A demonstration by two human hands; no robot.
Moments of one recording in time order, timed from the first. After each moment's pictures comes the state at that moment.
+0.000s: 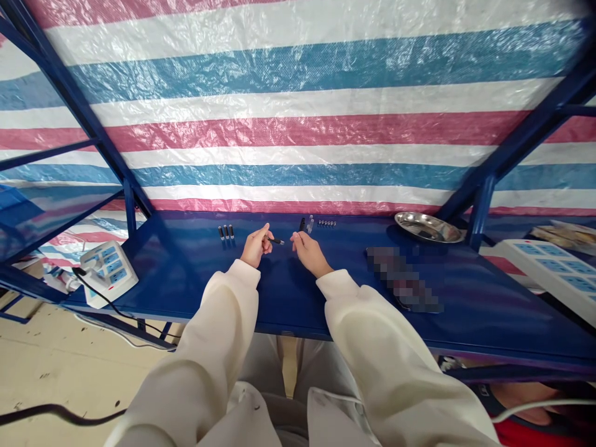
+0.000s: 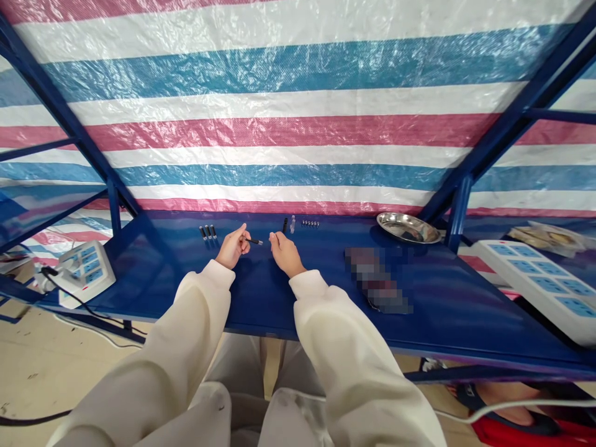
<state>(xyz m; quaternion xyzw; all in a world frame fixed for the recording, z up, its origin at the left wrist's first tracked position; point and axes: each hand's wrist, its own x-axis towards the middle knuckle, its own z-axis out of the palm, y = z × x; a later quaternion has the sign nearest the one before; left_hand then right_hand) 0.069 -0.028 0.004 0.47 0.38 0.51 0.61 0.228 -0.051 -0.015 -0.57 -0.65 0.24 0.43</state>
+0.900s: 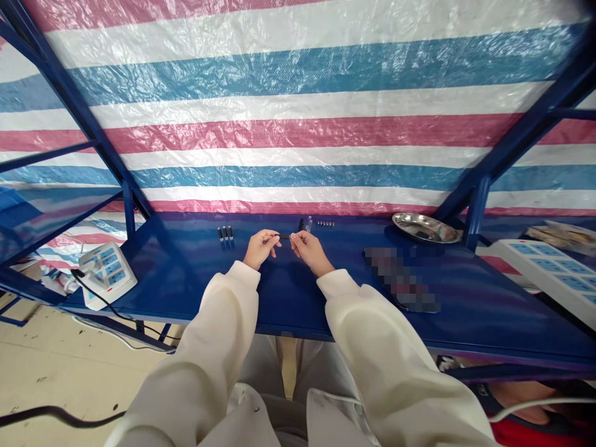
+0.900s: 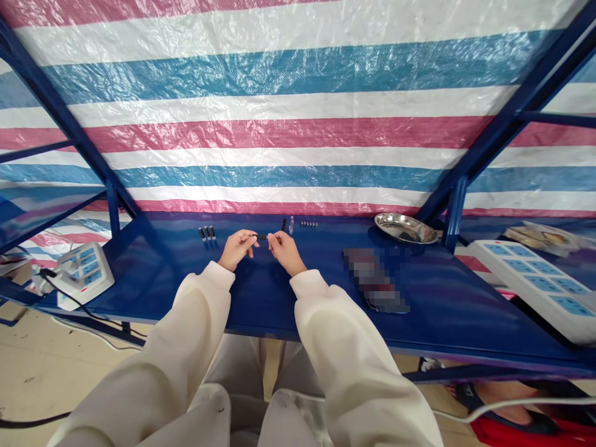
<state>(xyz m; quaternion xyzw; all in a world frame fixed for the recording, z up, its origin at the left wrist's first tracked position) 0.074 -0.030 -0.003 0.59 0.42 0.48 0.50 0.226 -0.046 -0.013 -0.47 -0.56 0.42 0.54</state>
